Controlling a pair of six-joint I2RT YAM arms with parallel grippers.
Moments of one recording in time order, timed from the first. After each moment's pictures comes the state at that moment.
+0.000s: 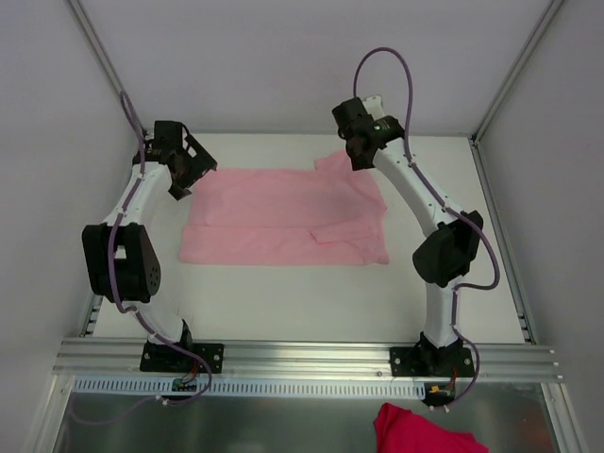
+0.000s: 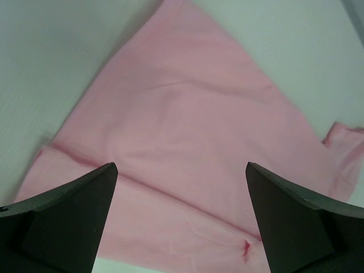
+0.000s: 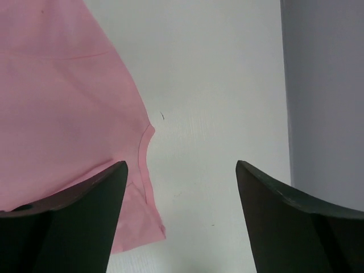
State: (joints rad) left arm 0.01 1.69 1.41 -0.65 -0.05 -0.74; right arm 0.55 2.00 2.11 -1.16 0.77 0.27
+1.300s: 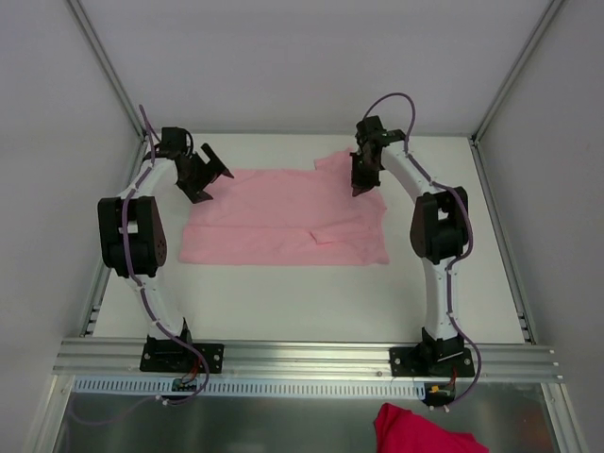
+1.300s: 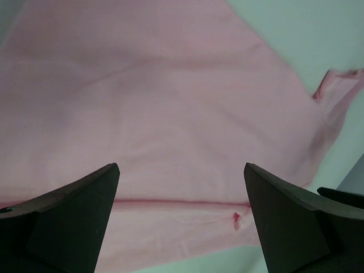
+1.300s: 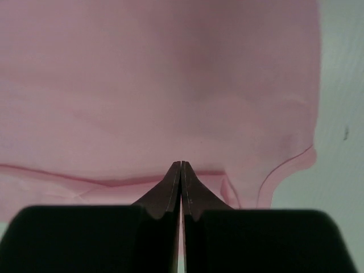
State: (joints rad) left arm 0.06 1.96 1.54 -0.56 0.31 -0.69; right arm 0.30 2.25 2.05 -0.97 -0.07 0.32
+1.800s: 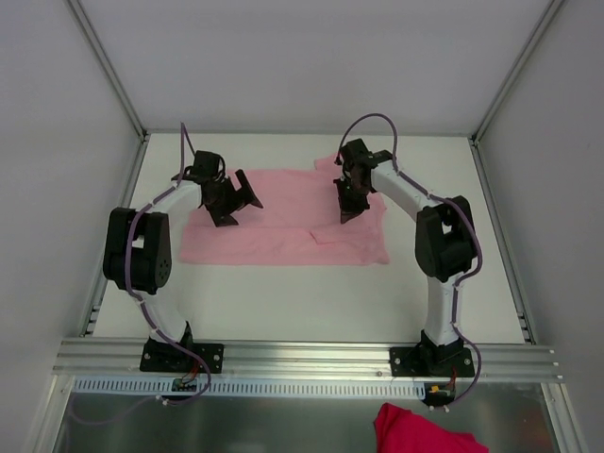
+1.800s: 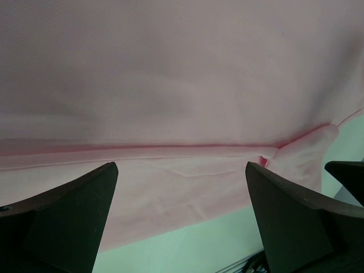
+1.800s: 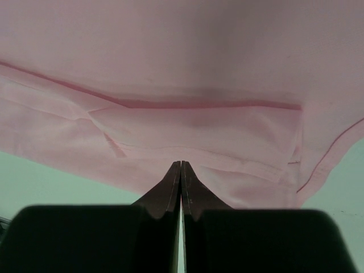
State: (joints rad) left arm -0.14 1.80 1.22 -0.46 0.34 -0.66; right arm 0.46 2.05 1.72 -0.93 -0.13 0.25
